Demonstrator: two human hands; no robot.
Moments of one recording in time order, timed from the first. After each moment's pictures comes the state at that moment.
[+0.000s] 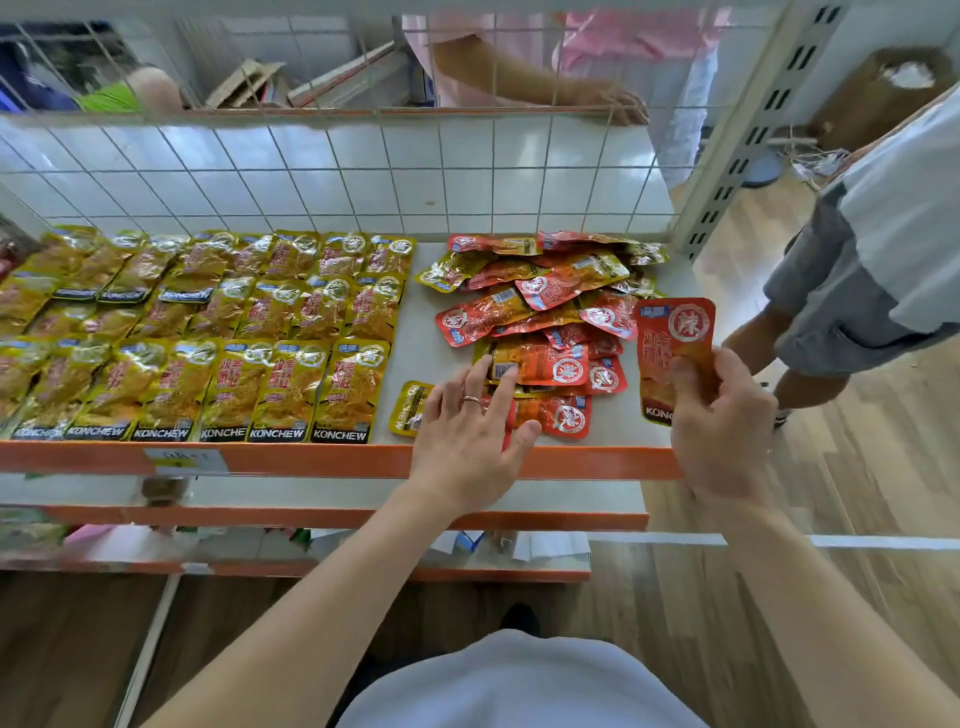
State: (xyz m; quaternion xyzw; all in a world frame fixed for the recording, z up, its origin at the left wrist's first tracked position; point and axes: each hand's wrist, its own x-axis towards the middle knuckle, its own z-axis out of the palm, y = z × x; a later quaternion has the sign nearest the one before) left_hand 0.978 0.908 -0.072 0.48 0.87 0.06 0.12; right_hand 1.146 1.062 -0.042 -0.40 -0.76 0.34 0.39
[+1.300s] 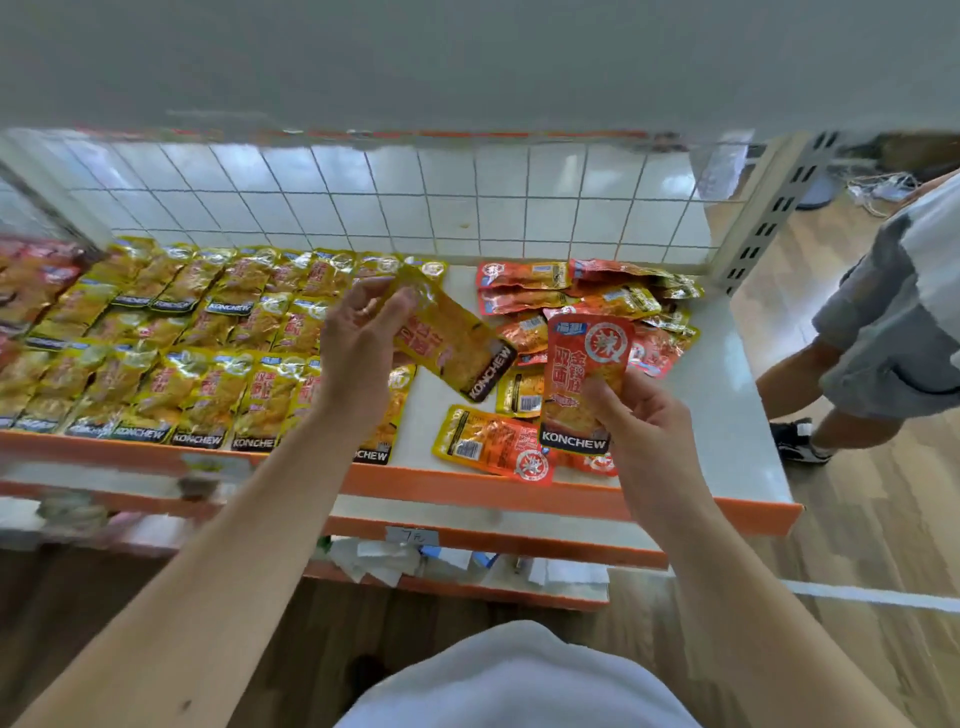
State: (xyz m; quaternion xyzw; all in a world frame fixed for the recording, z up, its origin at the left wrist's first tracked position) left_hand 0.890 0.904 0.016 0.13 0.67 0.72 0.16; right_hand 1.088 1.027 -0.011 -0.31 -0.54 0.74 0.26
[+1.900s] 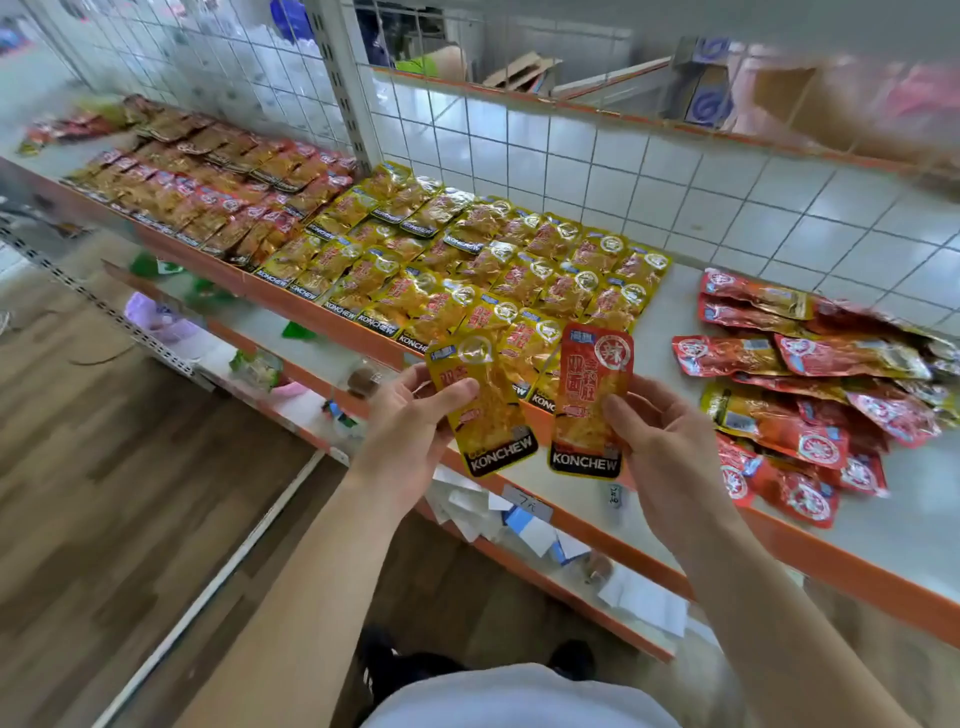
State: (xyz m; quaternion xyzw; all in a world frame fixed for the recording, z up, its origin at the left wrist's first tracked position) left_hand 0.925 0.713 0.001 -0.10 0.56 0.79 0.22; right_hand 1.008 0.906 -0.008 -0.28 -0.58 0.76 0.10
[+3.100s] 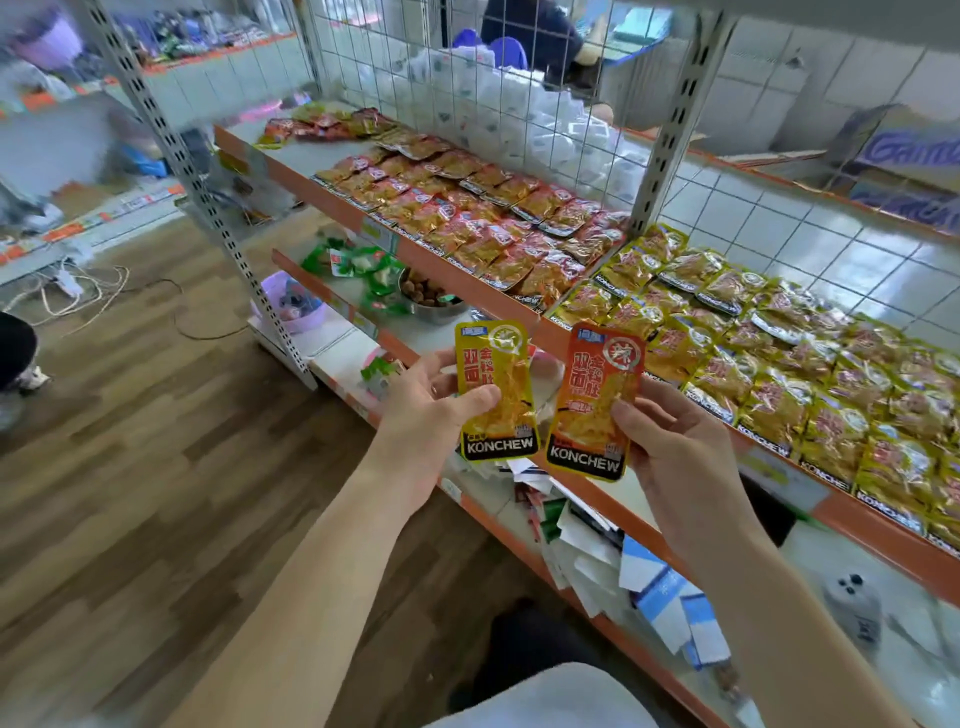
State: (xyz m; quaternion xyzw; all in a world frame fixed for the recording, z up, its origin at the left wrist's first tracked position) left_hand 0.782 0.363 0.022 -0.07 0.64 0.75 0.13; right_hand 0.838 0.568 0.022 -0.19 -0.60 0.78 0.05
